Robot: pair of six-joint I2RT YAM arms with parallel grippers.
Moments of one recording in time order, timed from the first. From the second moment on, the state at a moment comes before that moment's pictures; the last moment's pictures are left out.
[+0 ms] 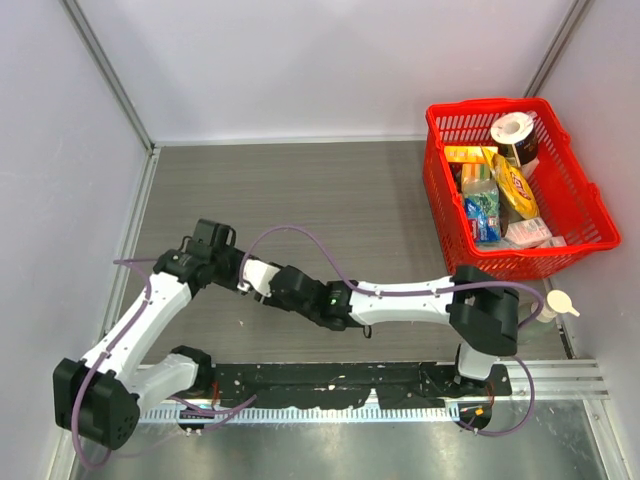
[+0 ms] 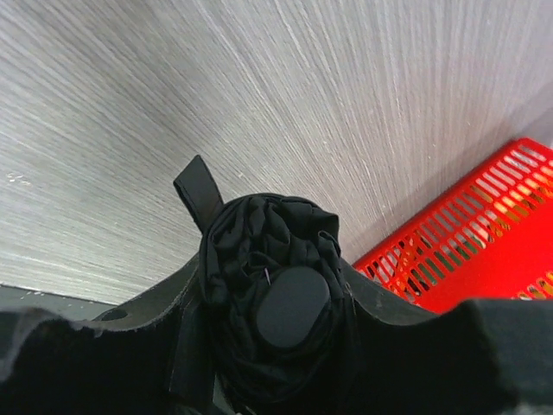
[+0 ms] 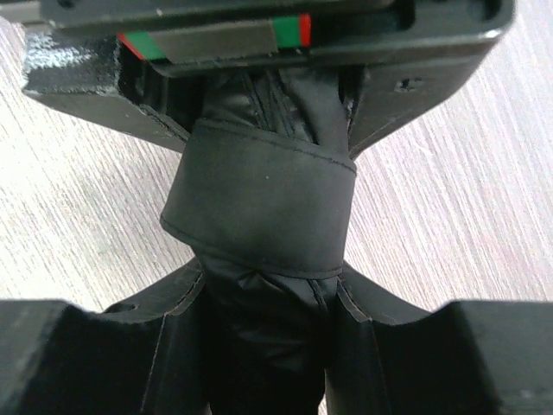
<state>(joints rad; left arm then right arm) -0.33 1.05 0.82 -0.82 0.09 -1.50 1.27 1.74 1.16 0.00 0.36 -0.23</state>
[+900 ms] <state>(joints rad) -0.39 0.90 0.58 0.06 0.34 -1.38 1.09 1.40 0.95 0.00 0.22 -0.32</state>
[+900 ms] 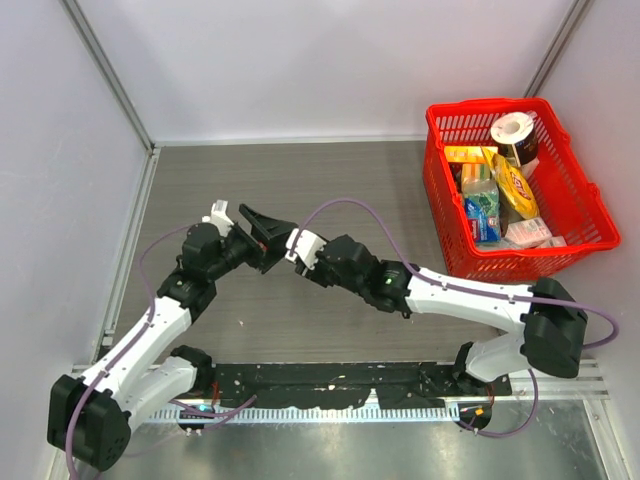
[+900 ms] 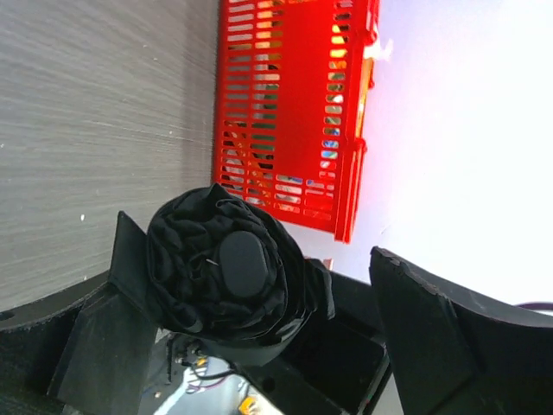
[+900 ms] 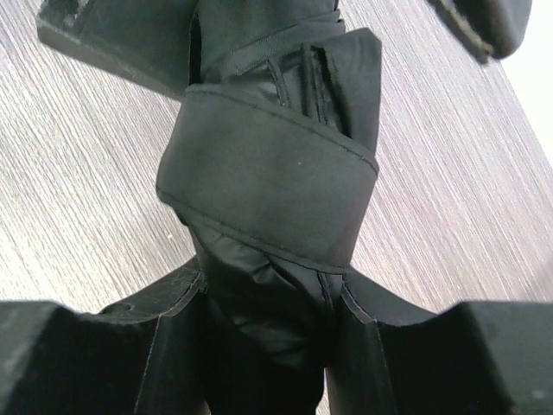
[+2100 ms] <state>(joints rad) -0.41 1.00 0.65 0.58 0.71 -1.06 0.88 1.25 1.30 -0.59 0.24 -0.45</state>
